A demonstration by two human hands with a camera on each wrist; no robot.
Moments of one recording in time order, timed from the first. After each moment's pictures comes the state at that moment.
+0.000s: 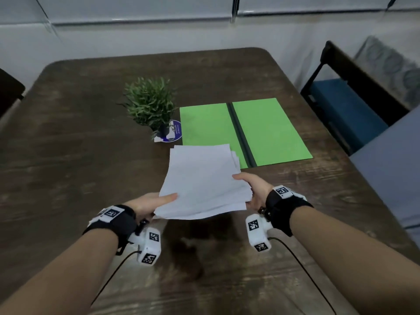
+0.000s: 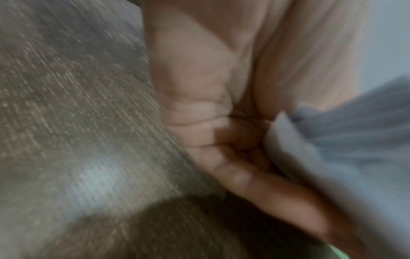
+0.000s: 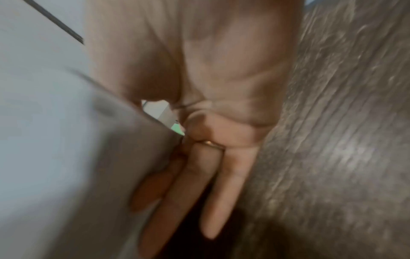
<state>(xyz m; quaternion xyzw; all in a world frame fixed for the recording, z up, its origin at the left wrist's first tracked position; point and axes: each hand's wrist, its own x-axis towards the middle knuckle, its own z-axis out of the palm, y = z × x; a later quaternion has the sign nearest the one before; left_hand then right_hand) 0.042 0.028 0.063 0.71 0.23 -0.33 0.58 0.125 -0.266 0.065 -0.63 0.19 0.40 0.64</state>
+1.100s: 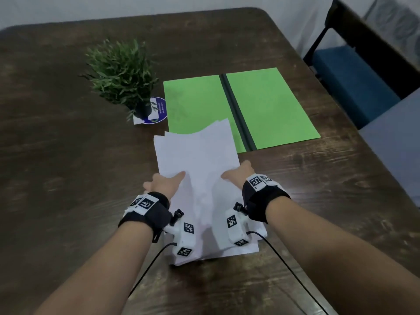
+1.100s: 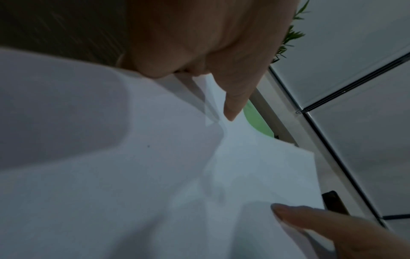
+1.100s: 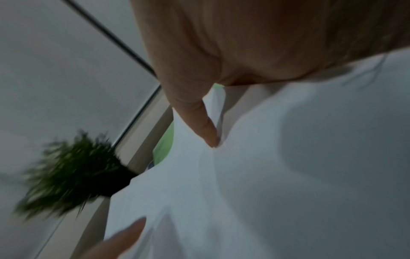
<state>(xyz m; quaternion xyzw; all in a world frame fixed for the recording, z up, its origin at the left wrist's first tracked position) 0.115 -0.037 -0.032 0.77 0.46 -0.16 0.41 0.176 -0.243 -0.021 -0.84 0.26 0.31 0.37</state>
